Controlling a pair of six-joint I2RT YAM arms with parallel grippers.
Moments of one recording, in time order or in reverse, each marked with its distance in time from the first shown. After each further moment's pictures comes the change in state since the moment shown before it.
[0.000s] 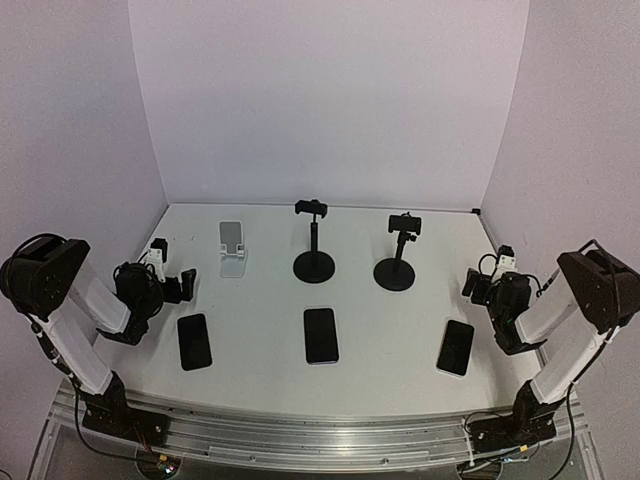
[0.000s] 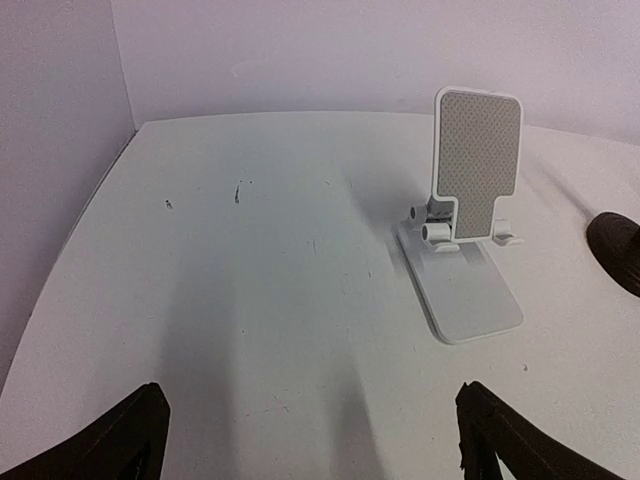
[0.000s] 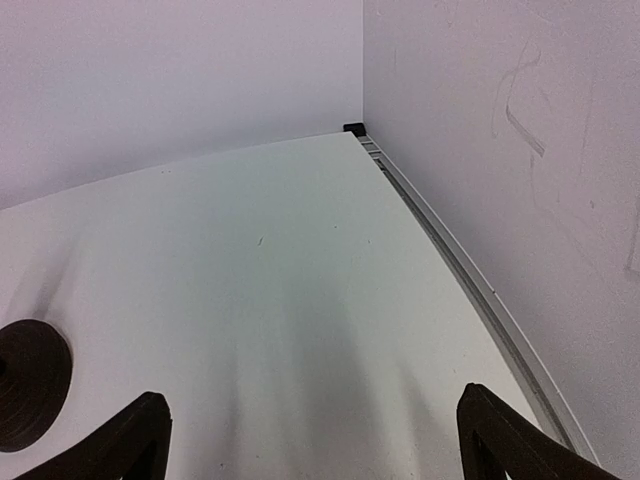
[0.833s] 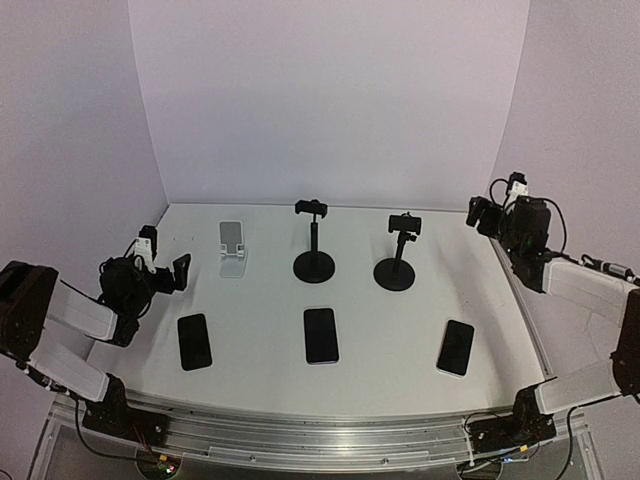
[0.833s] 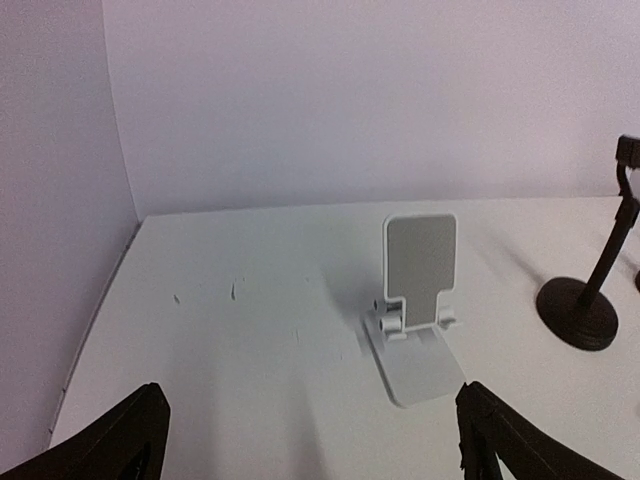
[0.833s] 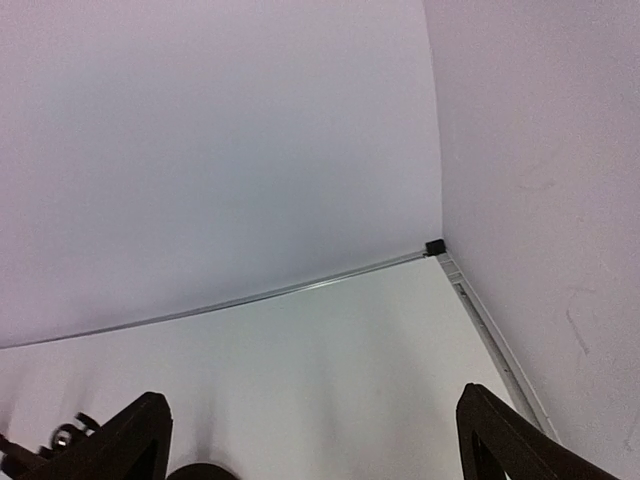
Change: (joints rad) left arm 0.001 -0.246 -0.040 -0.065 0.044 0.017; right arm 0.040 -0.392 0.465 -0.762 -0.069 0.134
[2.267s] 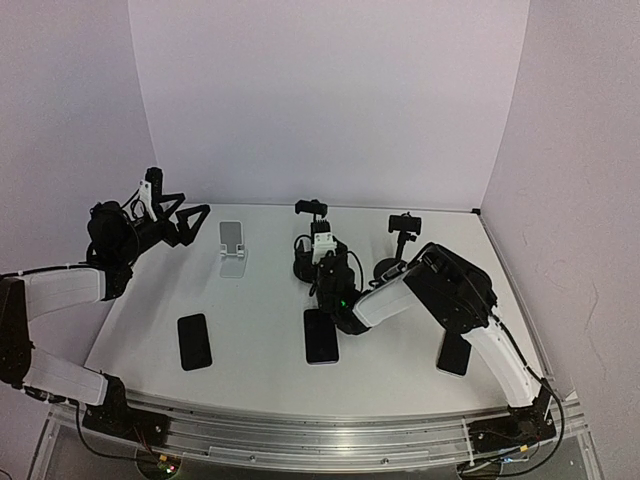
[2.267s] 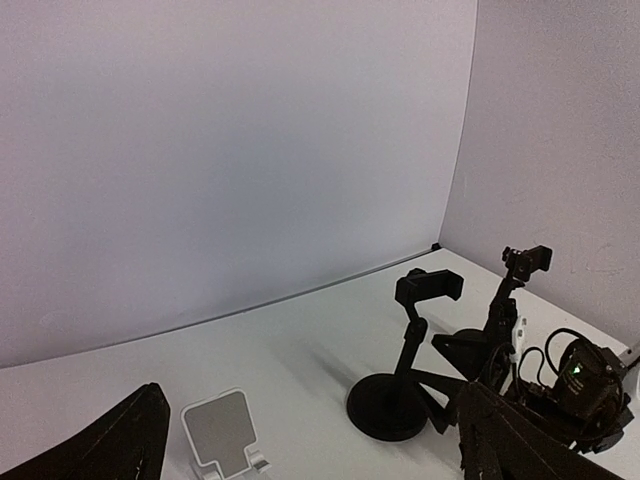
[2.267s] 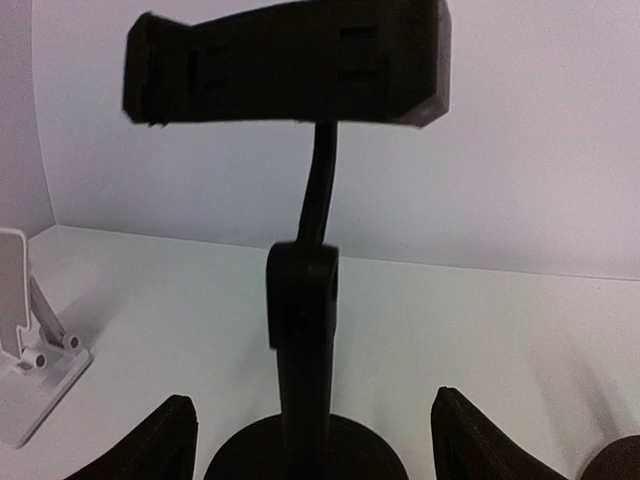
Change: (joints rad) left arm -0.012 -0.166 0.364 -0.304 0.490 -0.134; right arm 0.771 1.222 0.760 0.672 0.513 -0.307
